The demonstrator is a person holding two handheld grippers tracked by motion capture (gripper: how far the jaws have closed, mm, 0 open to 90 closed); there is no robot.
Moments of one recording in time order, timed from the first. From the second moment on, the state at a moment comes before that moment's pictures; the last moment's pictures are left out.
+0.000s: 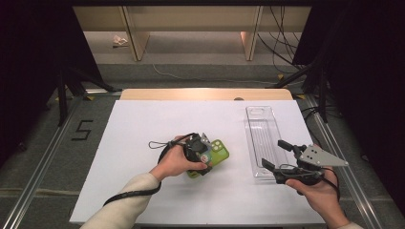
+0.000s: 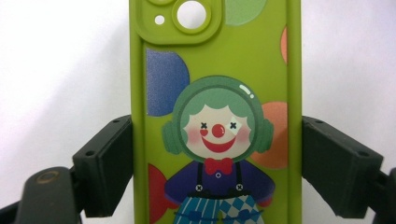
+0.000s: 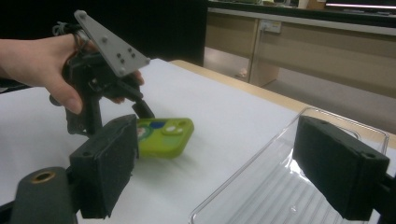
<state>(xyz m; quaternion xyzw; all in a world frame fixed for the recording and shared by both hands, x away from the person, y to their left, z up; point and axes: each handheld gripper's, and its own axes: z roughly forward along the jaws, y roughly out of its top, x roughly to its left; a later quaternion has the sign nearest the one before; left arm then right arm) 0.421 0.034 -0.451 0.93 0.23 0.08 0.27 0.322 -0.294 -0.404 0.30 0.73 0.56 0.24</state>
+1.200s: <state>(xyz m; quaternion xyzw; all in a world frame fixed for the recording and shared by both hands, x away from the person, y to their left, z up) 0.383 0.071 -0.421 0.86 0.29 0.15 0.39 0.322 -0.284 -0.403 0.30 0.74 0.56 0.24</state>
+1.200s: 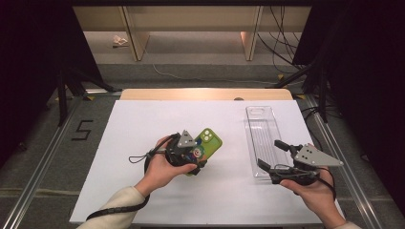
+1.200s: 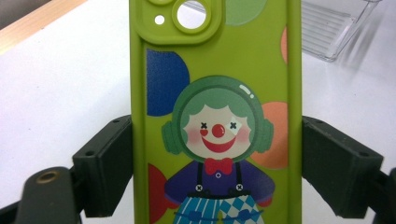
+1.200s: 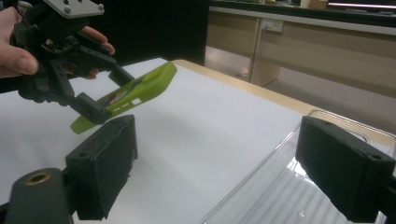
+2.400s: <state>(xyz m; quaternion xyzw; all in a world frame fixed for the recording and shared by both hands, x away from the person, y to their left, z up) 0.359 0.085 -0.422 0.84 0.30 0.17 0.42 0.328 -0.235 -0.402 0.28 0.74 0.57 0.20</state>
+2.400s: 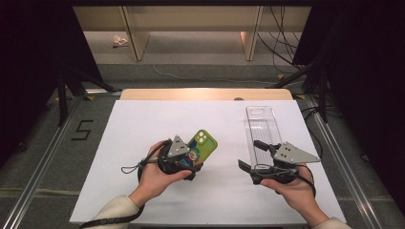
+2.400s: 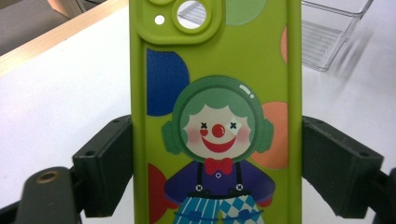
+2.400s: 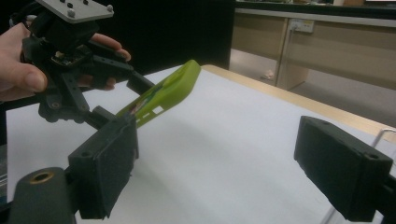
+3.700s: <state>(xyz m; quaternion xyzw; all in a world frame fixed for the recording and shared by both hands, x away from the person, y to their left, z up) 0.340 0.069 -0.426 0.85 0.27 0.17 0.43 0.355 -0.169 -0.405 0.28 0.74 0.58 0.16</state>
